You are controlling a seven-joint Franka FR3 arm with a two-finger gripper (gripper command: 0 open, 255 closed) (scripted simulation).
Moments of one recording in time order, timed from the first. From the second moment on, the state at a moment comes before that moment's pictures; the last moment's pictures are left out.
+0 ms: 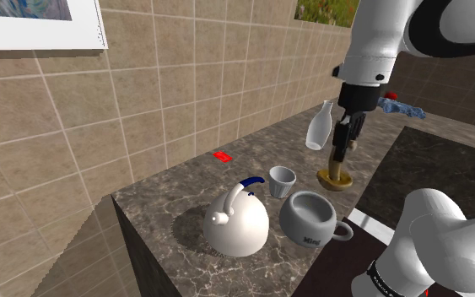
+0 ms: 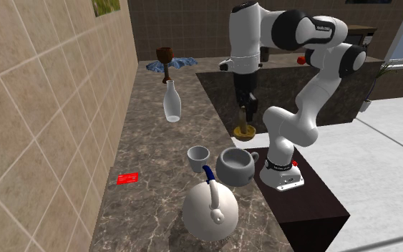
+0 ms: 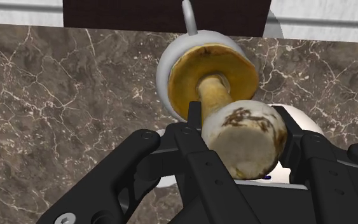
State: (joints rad) arm 0.41 -0.83 -0.07 -2.30 0.04 1.36 0.27
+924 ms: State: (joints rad) arm 0.40 -0.88 -0.07 -2.52 0.03 1.53 0.25
